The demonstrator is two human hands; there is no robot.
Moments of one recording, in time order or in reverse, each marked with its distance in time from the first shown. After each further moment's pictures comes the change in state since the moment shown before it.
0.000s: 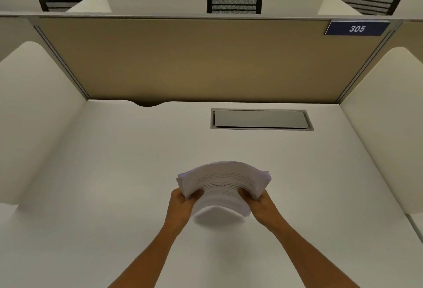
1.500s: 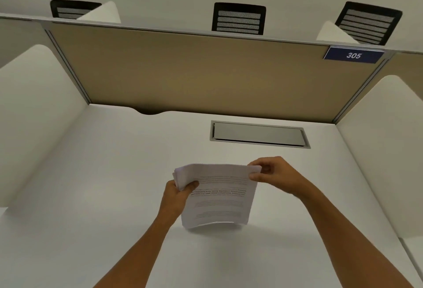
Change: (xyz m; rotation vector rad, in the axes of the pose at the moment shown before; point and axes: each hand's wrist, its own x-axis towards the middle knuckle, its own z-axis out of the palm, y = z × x) left_hand 0.029 0.040 -0.009 0.013 0.045 0.019; right_hand 0.044 -0.121 -0.075 -0.382 -0.282 -0.158
